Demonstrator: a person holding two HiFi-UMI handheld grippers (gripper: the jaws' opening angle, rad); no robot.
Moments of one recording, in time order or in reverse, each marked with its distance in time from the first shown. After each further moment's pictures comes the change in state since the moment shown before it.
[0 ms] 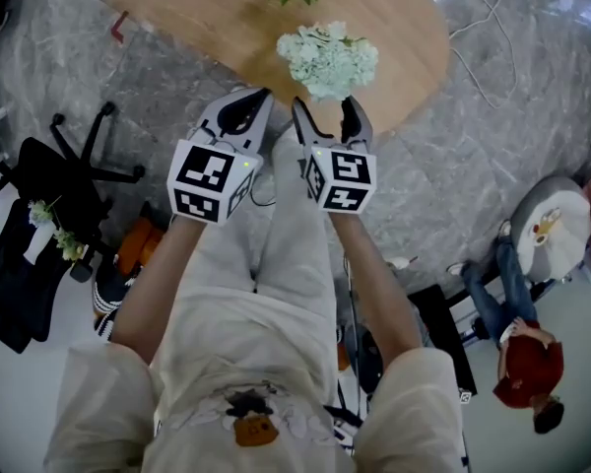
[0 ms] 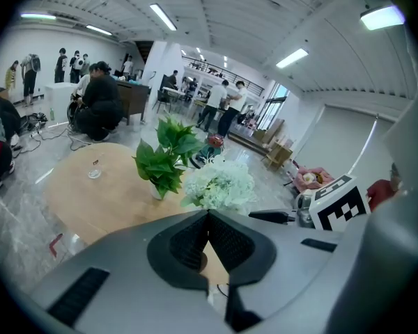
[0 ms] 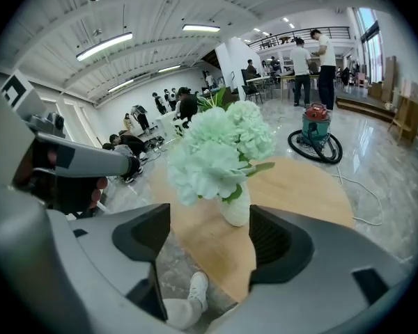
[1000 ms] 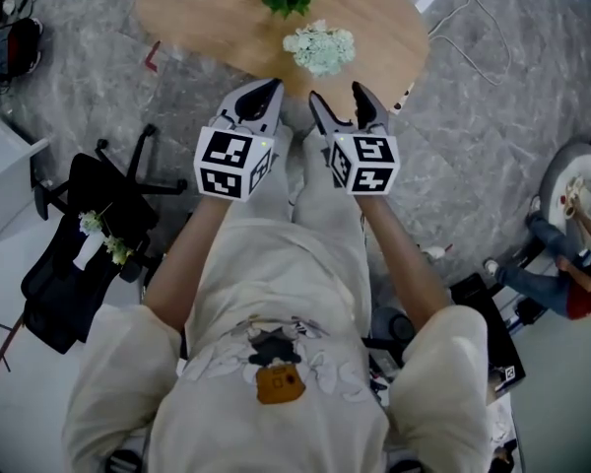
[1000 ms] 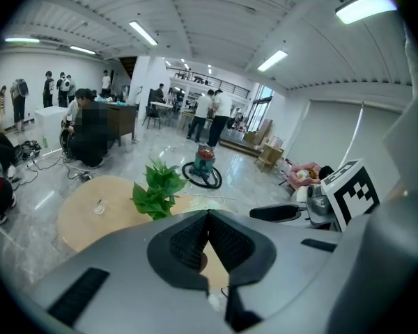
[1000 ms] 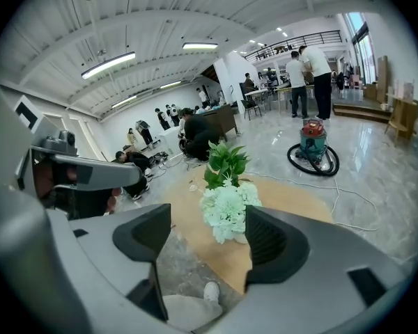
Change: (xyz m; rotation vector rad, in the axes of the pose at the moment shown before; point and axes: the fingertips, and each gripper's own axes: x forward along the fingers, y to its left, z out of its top) left arm -0.094 -0.064 0.088 0.133 -0.052 -0.005; right arm -0.127 0.036 0.090 0.039 -0.103 0.031
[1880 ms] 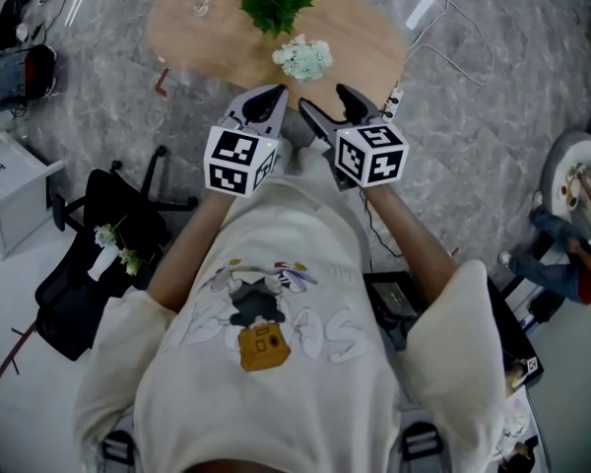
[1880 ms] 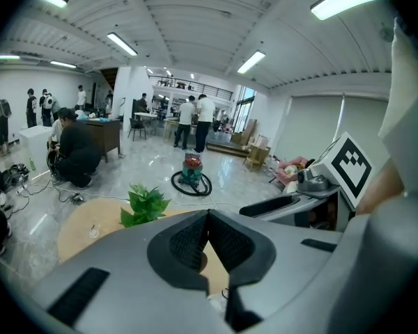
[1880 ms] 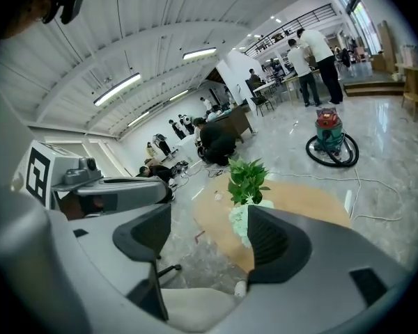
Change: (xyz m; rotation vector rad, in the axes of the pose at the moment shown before) left arm -0.044 -0.072 0.056 0.130 -0.032 -0.061; right arm -0.084 0.033 0.056 0.103 -0.015 0.201
